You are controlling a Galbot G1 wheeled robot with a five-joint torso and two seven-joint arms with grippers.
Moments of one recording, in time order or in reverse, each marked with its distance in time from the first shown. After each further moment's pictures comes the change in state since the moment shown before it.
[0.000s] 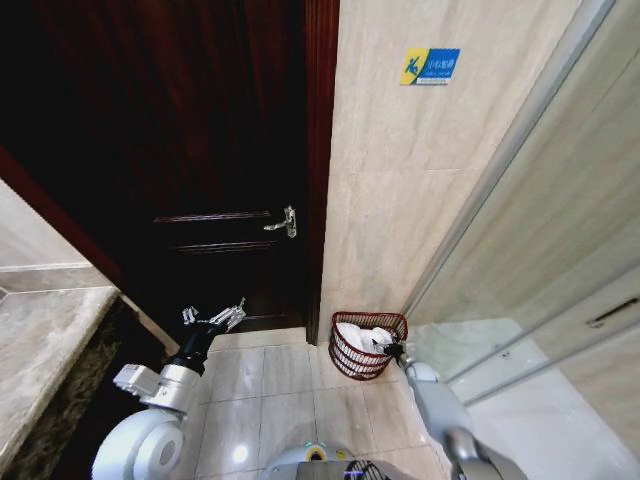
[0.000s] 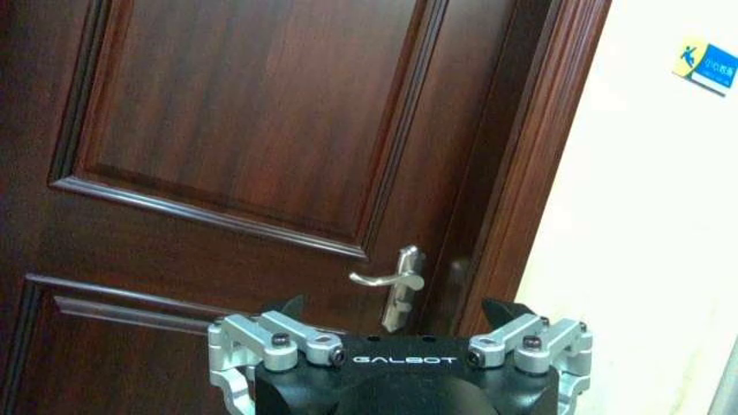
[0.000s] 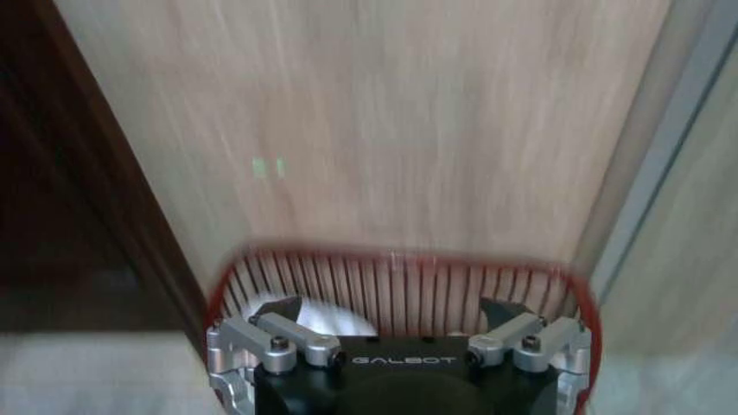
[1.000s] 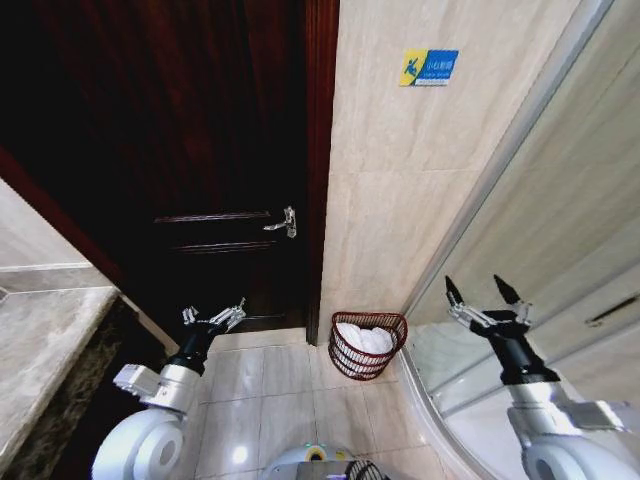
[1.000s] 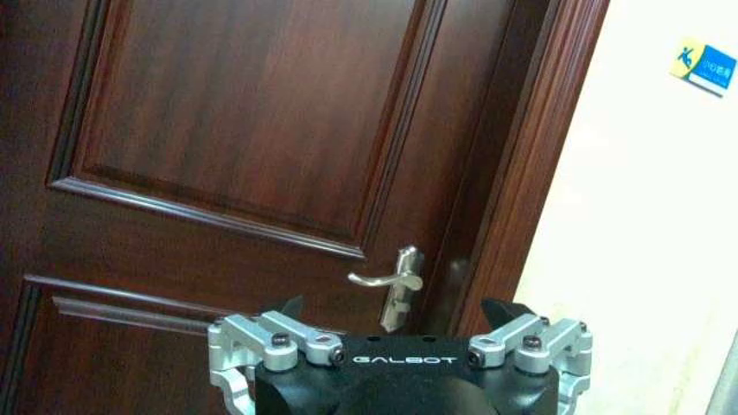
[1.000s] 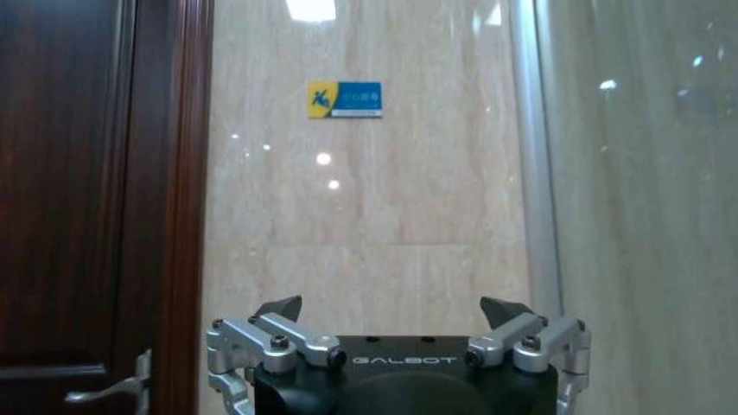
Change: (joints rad) left arm 0.000 0.000 0.000 0.000 0.000 0.000 0.000; right arm -0.864 0.130 0.429 1.644 0.375 -0.068 0.104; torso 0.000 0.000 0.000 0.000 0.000
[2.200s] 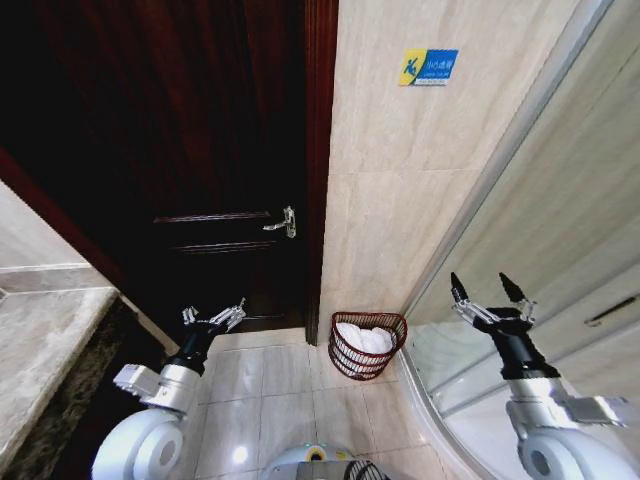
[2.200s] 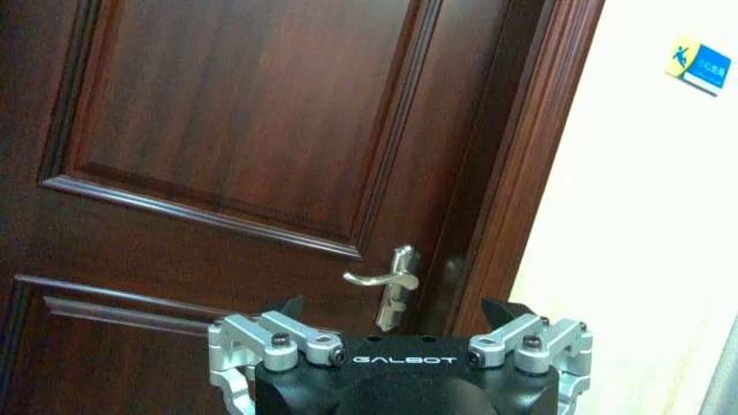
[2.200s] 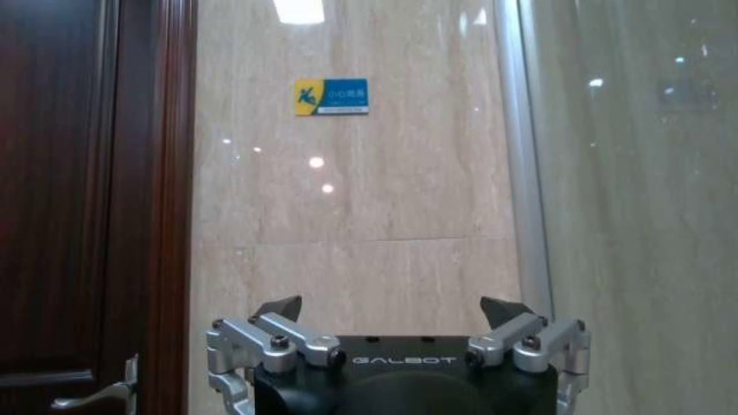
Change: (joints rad) left arm 0.000 0.000 0.000 0.000 0.000 0.000 0.000; right arm 0.030 -0.014 -0.016 -0.040 0.017 0.009 0.002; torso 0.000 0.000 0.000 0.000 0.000
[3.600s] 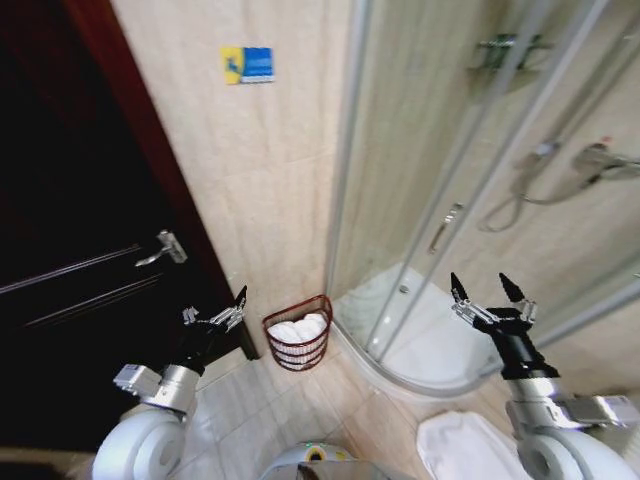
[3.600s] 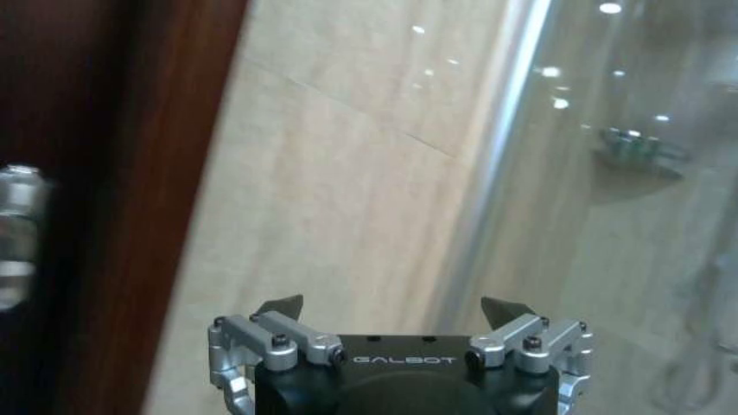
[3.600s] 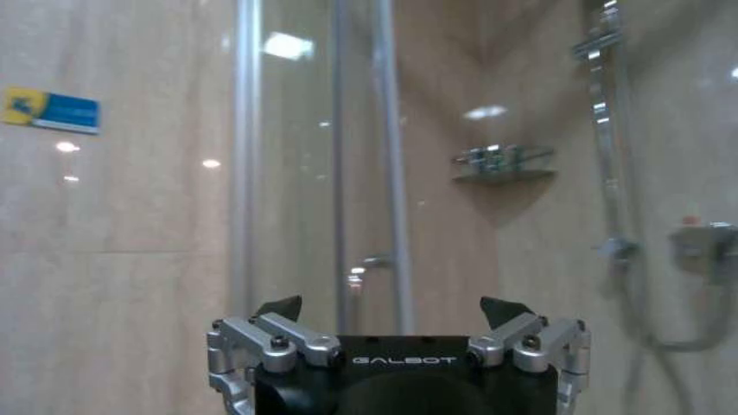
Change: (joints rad) left arm 0.000 0.000 0.000 0.000 0.000 0.000 0.000; right arm 0.000 0.000 0.000 -0.001 -0.001 0.000 -0.001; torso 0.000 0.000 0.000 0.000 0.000
